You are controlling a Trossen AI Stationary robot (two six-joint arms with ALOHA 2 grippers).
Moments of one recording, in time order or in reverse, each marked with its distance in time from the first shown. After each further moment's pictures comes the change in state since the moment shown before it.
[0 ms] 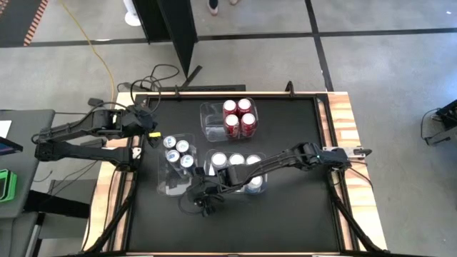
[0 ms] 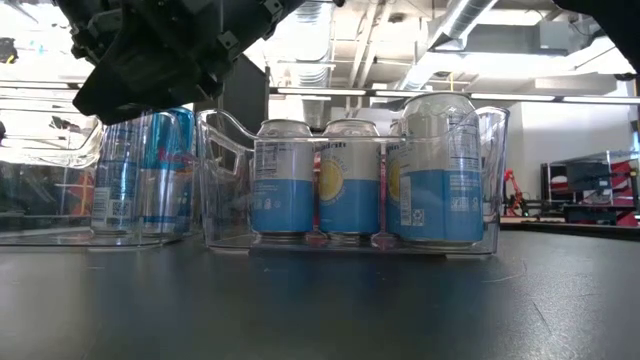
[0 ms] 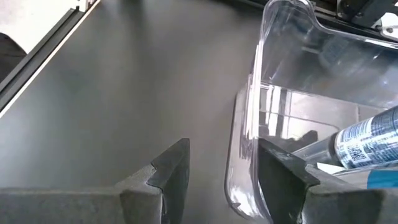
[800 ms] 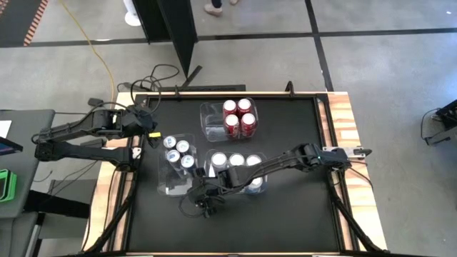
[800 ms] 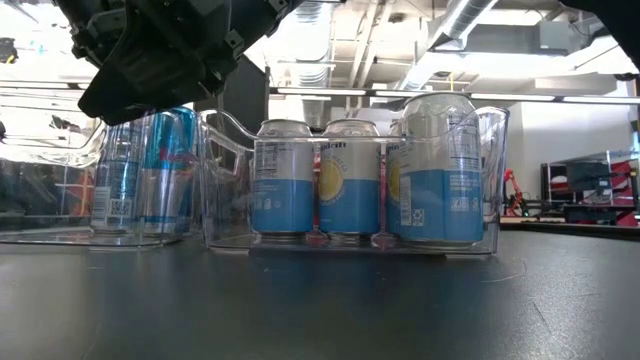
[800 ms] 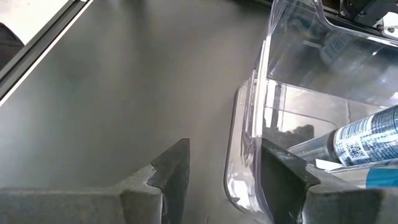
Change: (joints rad) left arm 0.000 0.000 0.000 0.000 0.000 0.009; right arm 0.023 -0.002 0.000 -0.029 -0.001 -0.008
